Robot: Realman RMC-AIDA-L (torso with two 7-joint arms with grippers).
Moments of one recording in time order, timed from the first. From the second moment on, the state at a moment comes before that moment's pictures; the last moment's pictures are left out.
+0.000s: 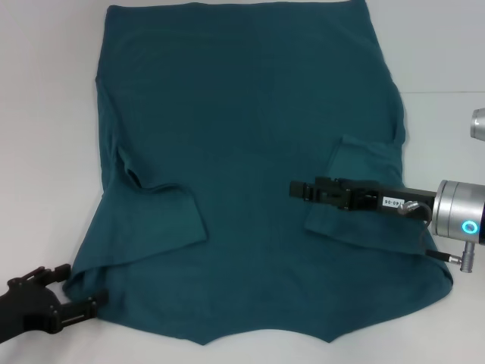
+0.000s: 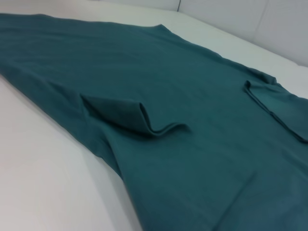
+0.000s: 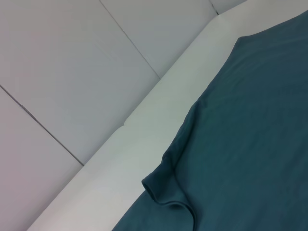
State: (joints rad) left arm -0.21 -2.17 0.50 0.76 2.08 1.37 -1.30; right arm 0.65 2.09 -0.69 -0.40 -1.91 -1.25 1.71
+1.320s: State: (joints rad) left arm -0.25 -2.17 0.55 0.76 2.10 1.39 -1.33; right arm 0.64 2.09 -0.69 -0.40 -1.90 -1.25 1.71
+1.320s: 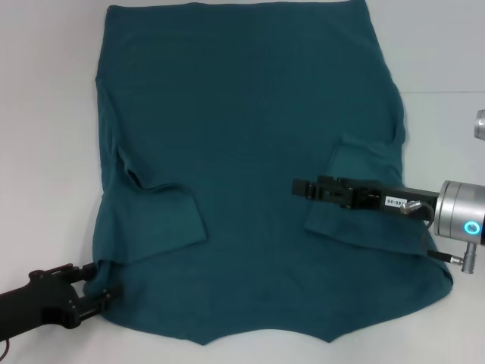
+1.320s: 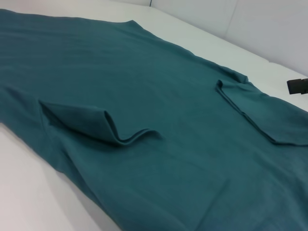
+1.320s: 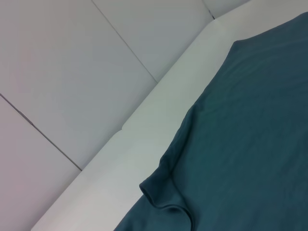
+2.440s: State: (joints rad) left arm -0.26 -2.16 0.55 0.82 2.10 1.51 -1.44; right arm 0.54 2.04 -0.70 -0.59 -2.08 -1.33 1.95
